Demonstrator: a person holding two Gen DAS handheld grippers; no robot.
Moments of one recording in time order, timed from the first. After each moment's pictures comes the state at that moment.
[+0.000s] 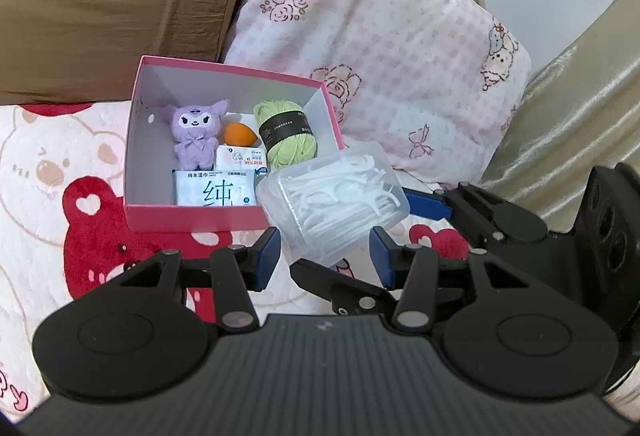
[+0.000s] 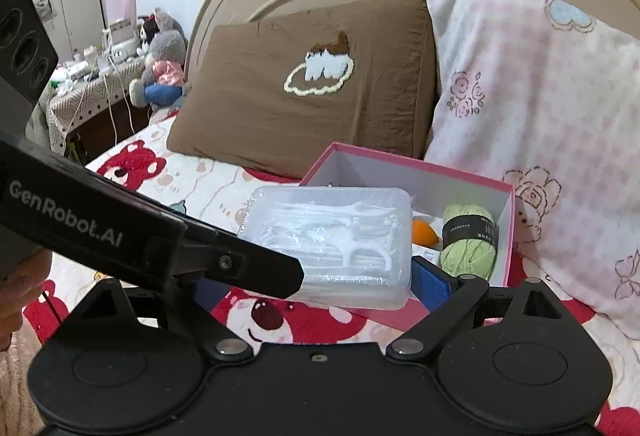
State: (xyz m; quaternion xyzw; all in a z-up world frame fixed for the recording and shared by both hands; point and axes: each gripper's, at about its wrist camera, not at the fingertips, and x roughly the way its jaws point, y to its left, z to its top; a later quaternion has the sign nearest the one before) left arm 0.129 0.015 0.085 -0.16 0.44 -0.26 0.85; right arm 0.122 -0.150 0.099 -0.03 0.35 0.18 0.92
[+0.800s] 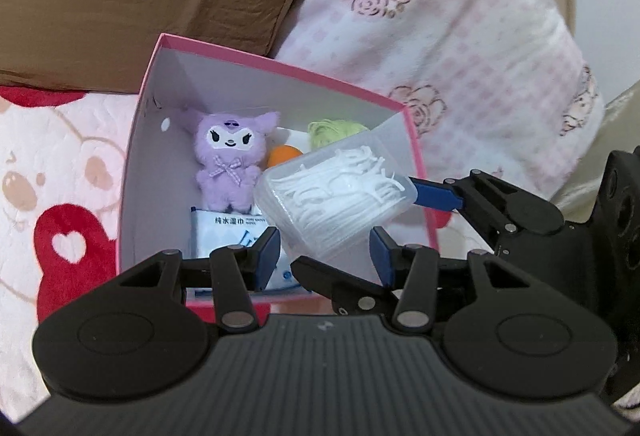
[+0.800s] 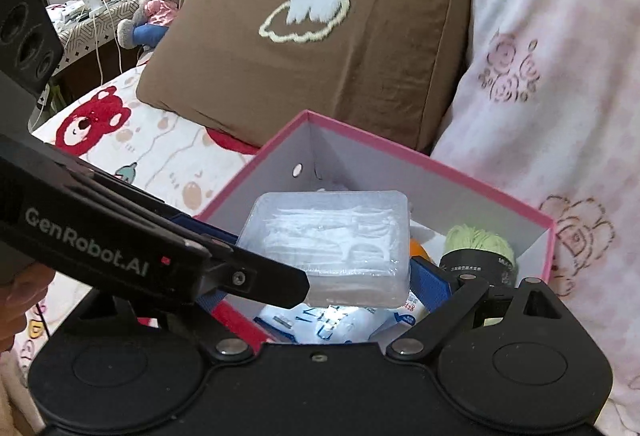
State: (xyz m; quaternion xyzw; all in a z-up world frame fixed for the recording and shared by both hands) left arm 0.253 0.020 -0.008 -0.21 0.46 -0.22 0.84; right arm 0.257 -0.153 0.039 -0.09 0.40 0.21 0.89
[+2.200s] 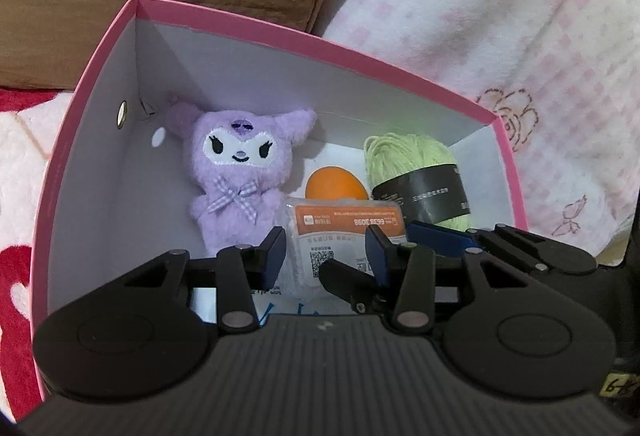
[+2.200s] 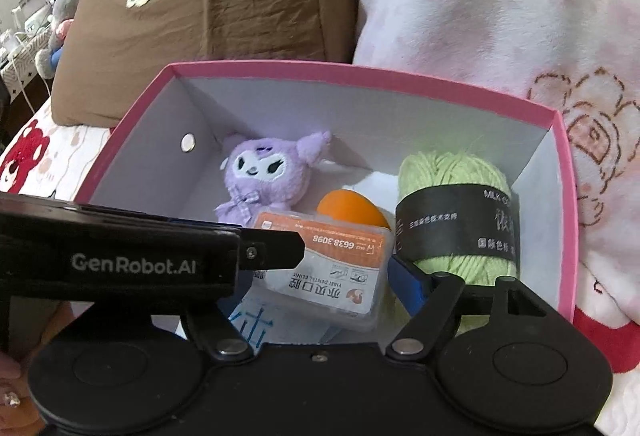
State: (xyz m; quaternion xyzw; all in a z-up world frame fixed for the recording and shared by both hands) left arm 0.326 -0.015 -0.090 -0.18 0.48 -0.16 0.84; right arm 0.320 -0.201 -0.040 0.00 0.46 0.12 0.88
